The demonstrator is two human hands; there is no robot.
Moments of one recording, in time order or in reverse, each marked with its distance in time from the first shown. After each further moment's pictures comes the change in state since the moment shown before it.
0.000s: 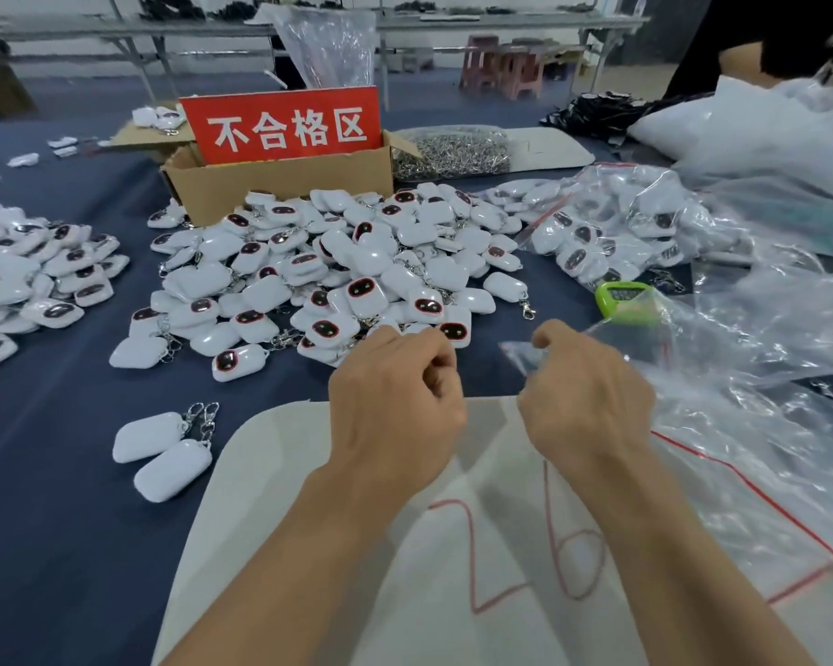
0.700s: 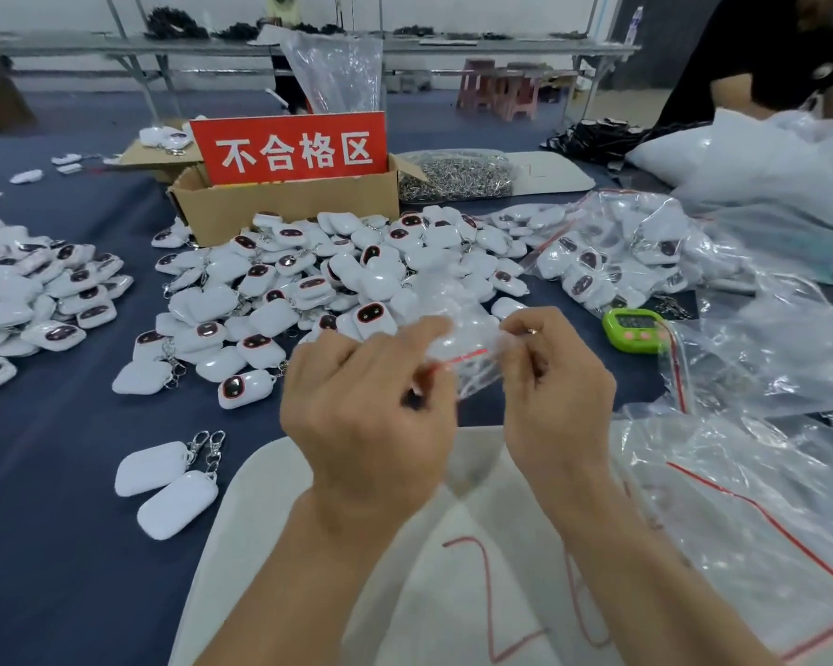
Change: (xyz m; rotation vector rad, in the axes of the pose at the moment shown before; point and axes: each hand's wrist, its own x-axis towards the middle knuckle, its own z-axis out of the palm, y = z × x) left_hand 0.017 -0.005 -0.022 0.105 0.480 0.214; right_hand -0.003 -0.034 0.015 0.930 0.314 -0.220
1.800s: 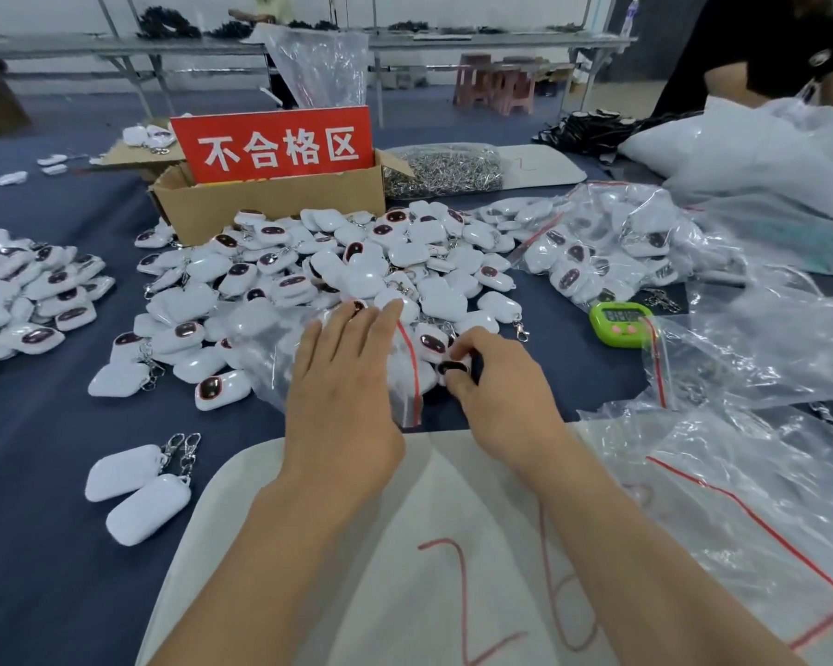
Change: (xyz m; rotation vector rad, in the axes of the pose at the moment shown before) left_hand -0.009 -0.029 0.016 0.214 -0.891 -0.082; right_hand 0.020 0.032 0.012 -0.357 -0.468 0.214
